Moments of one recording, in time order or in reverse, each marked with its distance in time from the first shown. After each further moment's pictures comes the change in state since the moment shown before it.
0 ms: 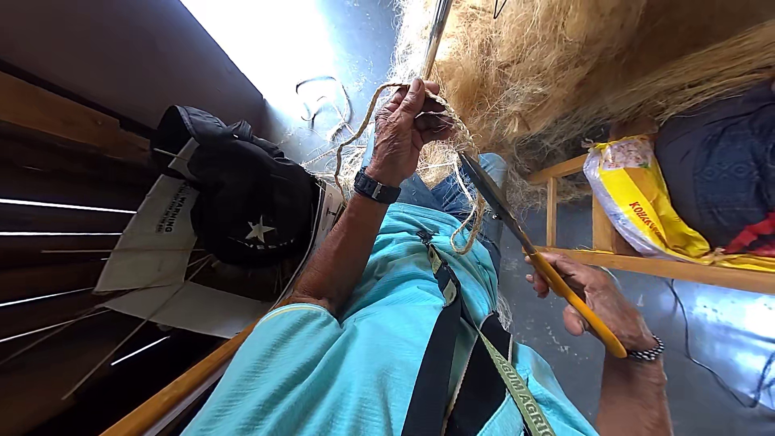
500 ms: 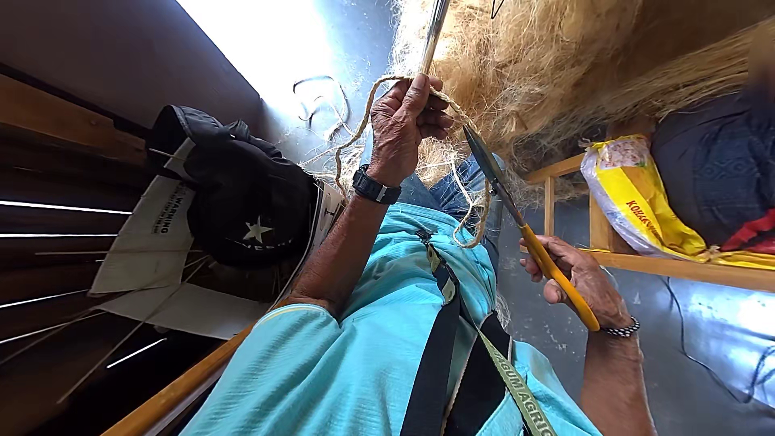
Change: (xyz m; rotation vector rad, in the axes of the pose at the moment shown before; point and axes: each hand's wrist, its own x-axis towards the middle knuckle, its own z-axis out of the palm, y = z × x) left_hand -0.004 0.008 0.012 0.111 0.035 0.090; right_hand 0.022 0.008 0.004 -0.018 0.106 -0.007
